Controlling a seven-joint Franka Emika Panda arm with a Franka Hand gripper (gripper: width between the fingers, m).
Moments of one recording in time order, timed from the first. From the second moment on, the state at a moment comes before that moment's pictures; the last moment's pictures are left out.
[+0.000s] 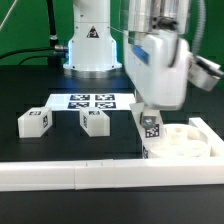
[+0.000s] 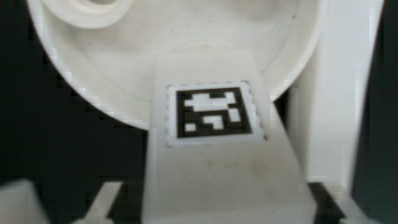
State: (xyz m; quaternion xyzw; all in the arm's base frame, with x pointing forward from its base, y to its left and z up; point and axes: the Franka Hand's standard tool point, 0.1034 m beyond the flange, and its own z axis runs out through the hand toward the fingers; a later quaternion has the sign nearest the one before) arm 0.620 0.035 0.069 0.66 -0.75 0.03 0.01
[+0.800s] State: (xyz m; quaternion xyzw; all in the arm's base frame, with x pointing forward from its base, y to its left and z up) arm 0.603 0.041 0.069 0.54 -0.84 0.00 0.04
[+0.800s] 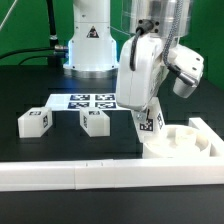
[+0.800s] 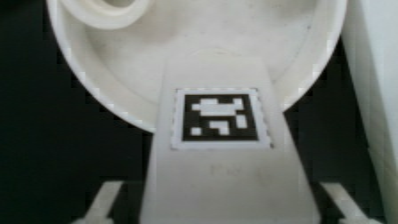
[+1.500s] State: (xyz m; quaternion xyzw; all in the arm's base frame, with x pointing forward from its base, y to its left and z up) arm 0.598 0.048 0.066 0.53 -0.85 0.05 0.05
